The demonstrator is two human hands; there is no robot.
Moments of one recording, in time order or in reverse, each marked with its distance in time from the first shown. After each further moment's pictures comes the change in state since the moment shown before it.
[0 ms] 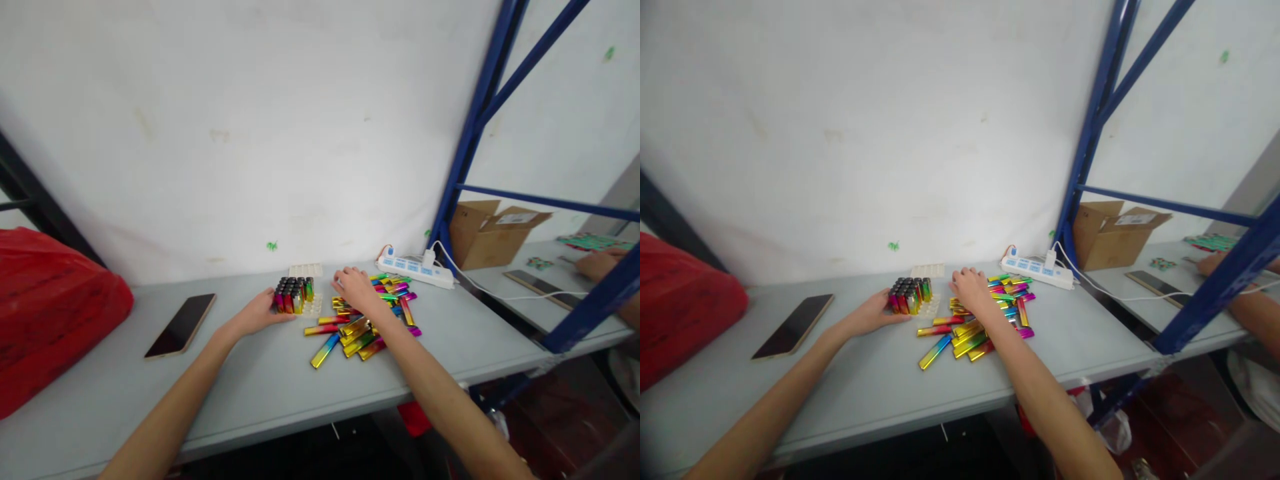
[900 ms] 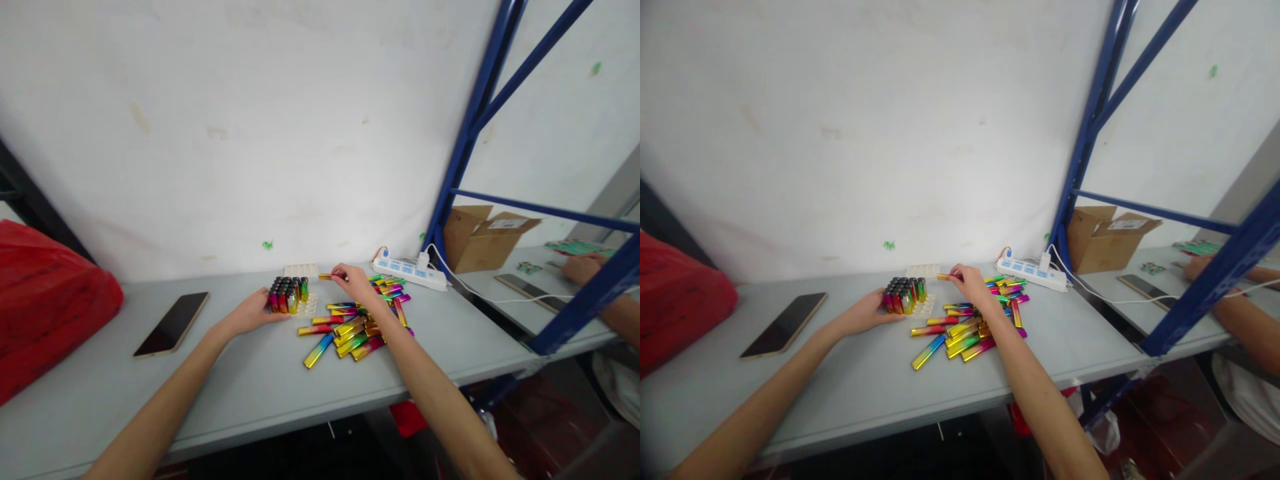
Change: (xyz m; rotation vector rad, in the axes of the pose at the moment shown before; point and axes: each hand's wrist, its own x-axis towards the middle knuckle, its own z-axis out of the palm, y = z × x) left_hand 0.000 0.004 -0.001 -0.052 0.010 -0.043; right_hand 0.015 0.032 0.014 0.504 0.119 -0.043
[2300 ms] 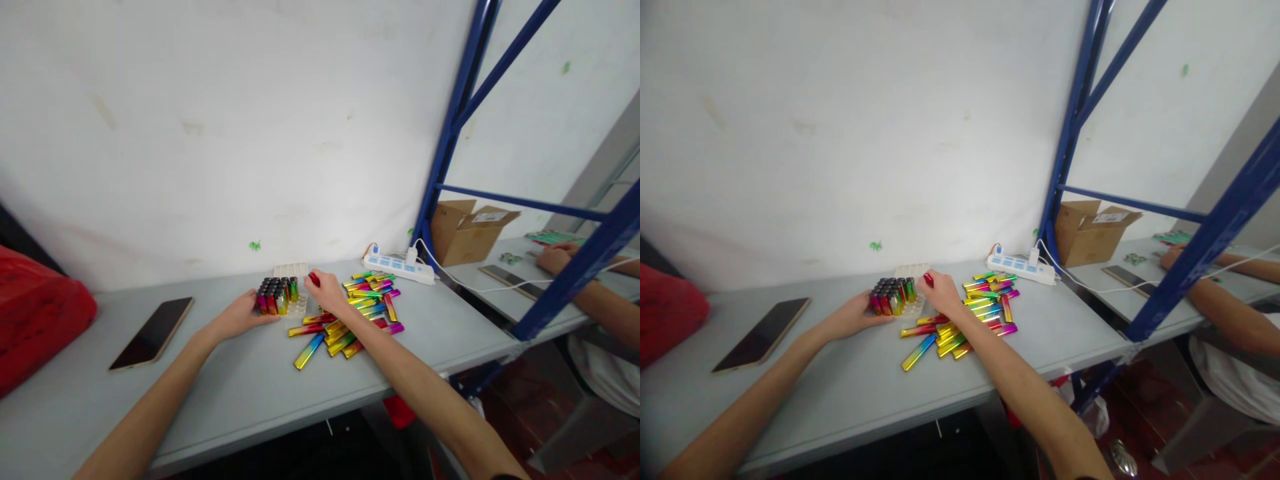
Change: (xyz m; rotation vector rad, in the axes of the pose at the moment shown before) left_hand 0.004 -0.005 0.000 0.029 0.002 0.054; right_hand -0.001 -0.041 0.042 0.009 0.121 0.042
